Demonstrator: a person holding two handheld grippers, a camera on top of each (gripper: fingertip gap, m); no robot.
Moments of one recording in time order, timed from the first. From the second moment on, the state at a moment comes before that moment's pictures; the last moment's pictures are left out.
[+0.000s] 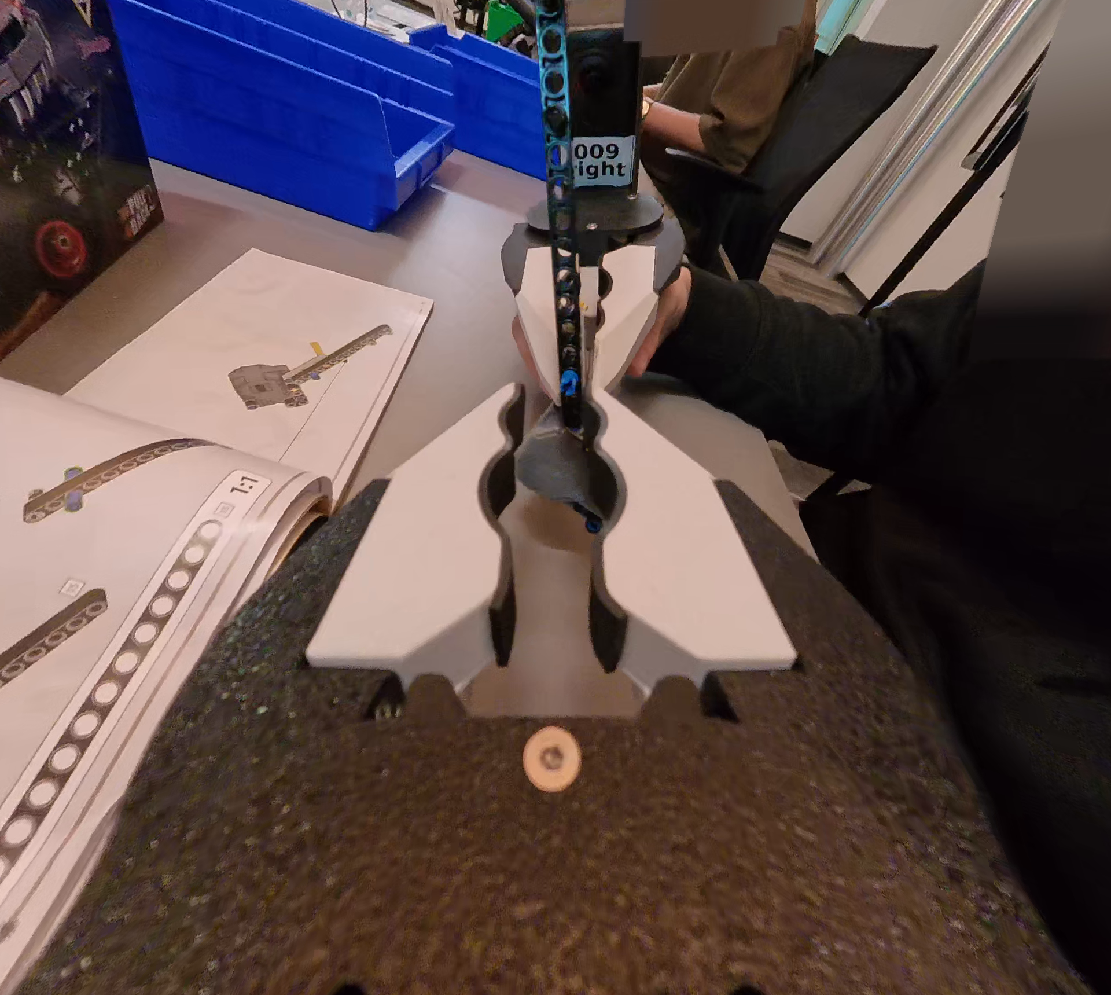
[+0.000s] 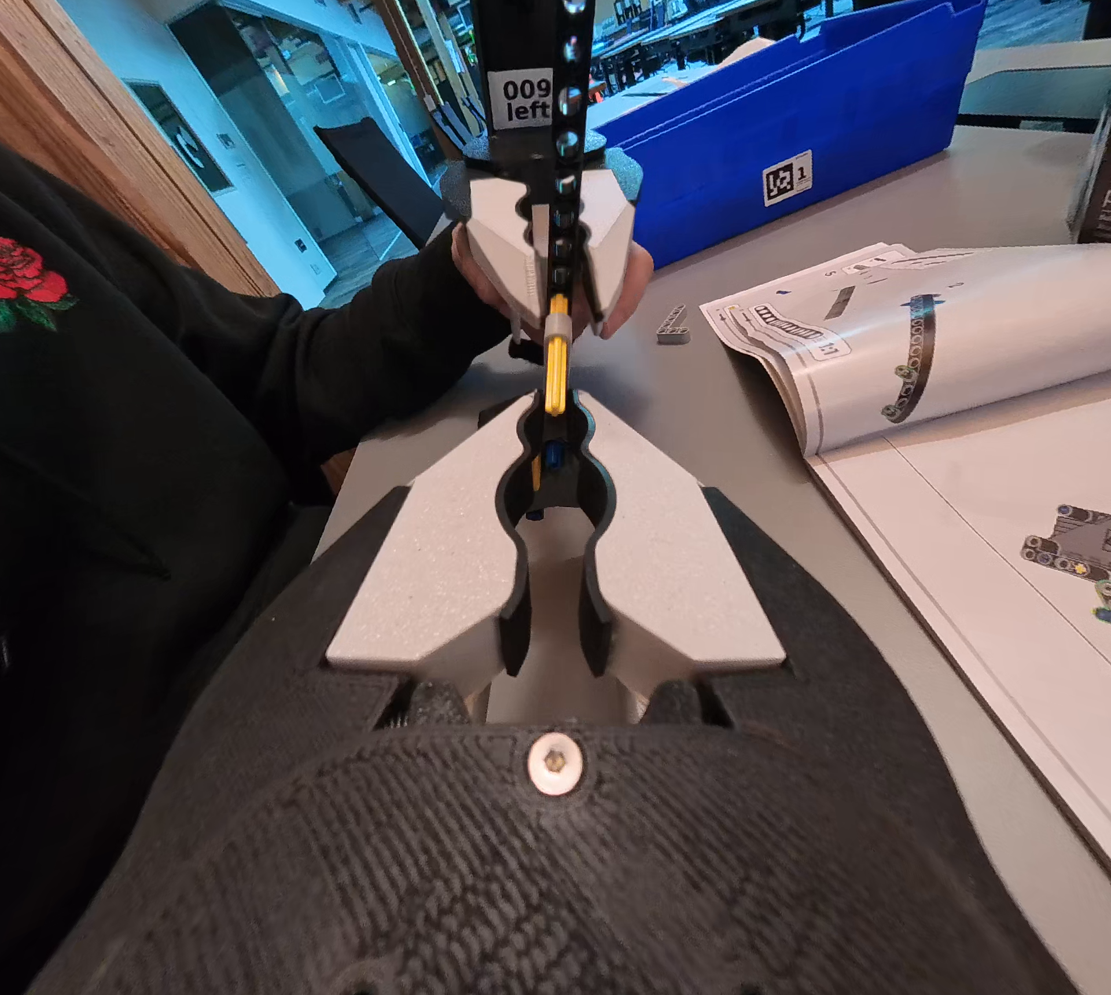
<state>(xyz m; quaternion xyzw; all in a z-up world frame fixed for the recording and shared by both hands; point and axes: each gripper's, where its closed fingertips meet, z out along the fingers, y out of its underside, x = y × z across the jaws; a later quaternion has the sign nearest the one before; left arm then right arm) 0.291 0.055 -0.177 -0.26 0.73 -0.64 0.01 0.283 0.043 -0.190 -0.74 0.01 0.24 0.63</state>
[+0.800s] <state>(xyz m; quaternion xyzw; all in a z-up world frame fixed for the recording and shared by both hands) 0.284 0.042 -0.182 -0.25 0.73 -0.63 -0.01 0.276 0.045 -0.194 -0.74 0.01 0.26 0.62</state>
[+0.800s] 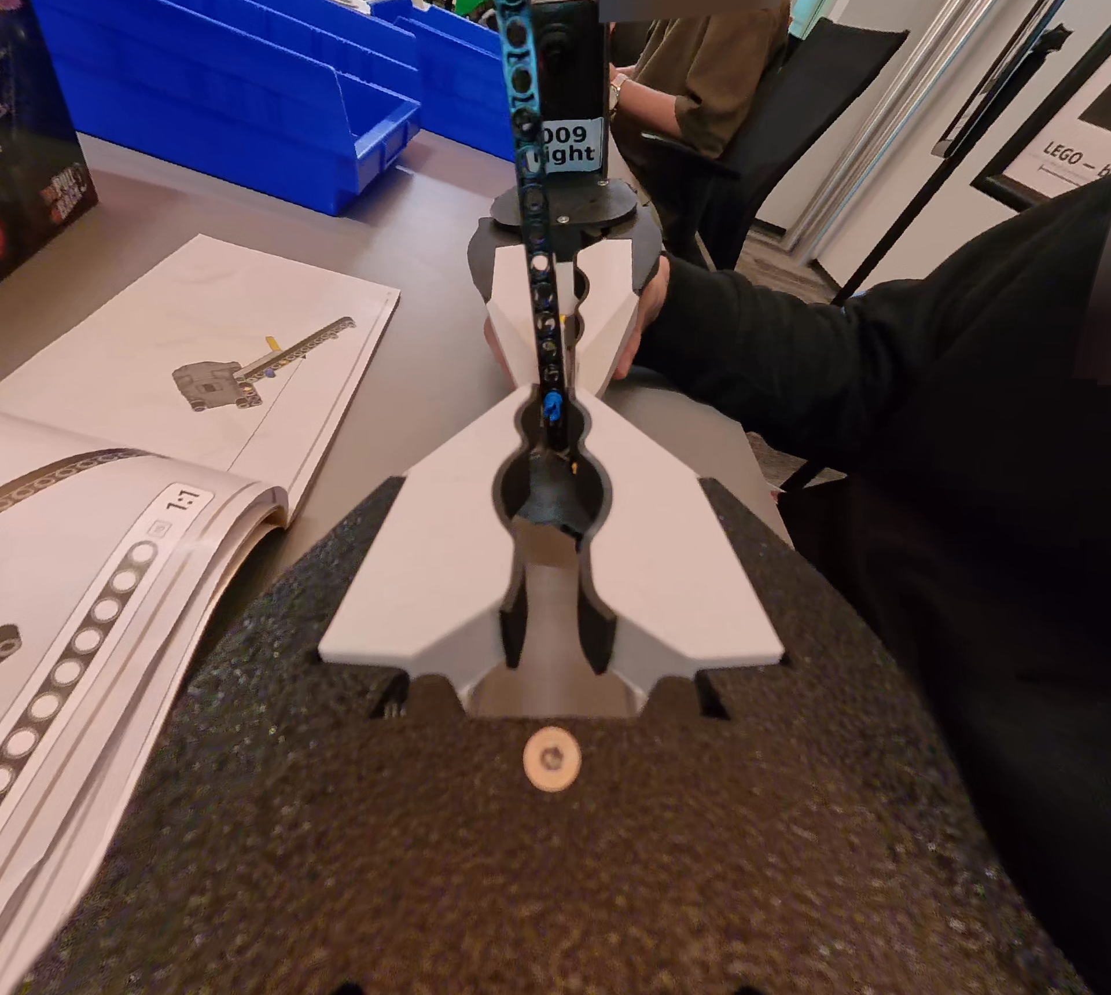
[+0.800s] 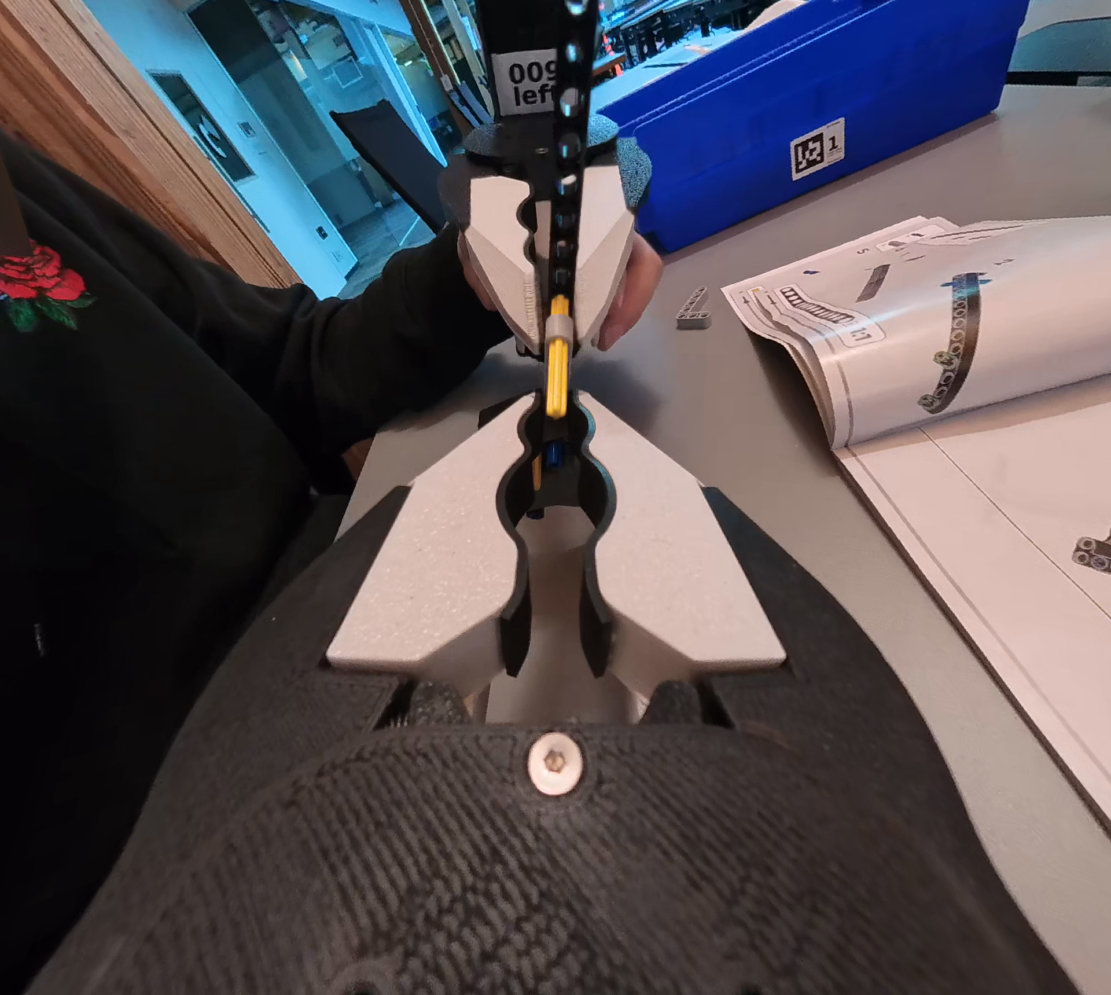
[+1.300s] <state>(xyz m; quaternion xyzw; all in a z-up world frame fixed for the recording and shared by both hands) 0.291 0.046 -0.202 -0.27 0.74 -0.62 -0.03 0.297 0.041 -0.184 -0.71 0.06 0.25 0.65</state>
